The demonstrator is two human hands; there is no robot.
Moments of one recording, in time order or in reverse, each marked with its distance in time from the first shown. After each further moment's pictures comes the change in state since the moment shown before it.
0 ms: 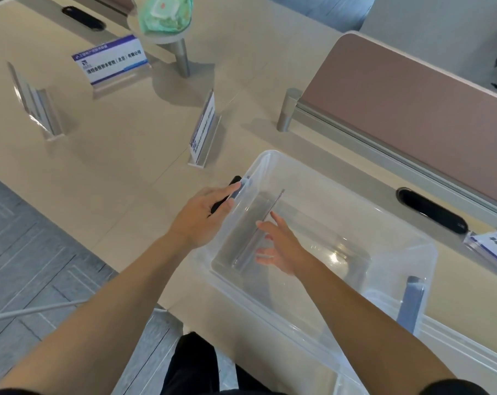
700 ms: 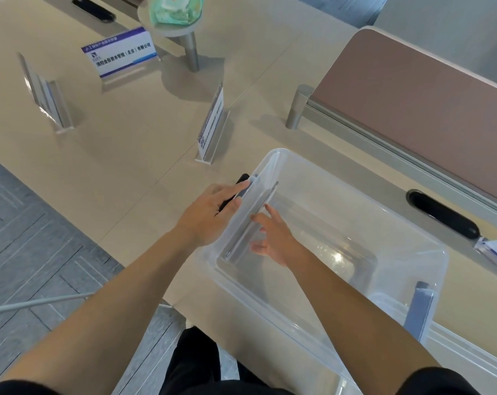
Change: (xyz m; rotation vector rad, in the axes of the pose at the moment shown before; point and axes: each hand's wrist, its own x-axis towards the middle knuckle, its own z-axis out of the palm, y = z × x) left_hand 0.003 -0.002 -0.002 0.071 -0.066 -0.024; right_hand 0.023 -0.005 0.027 -0.022 0.027 -0.031
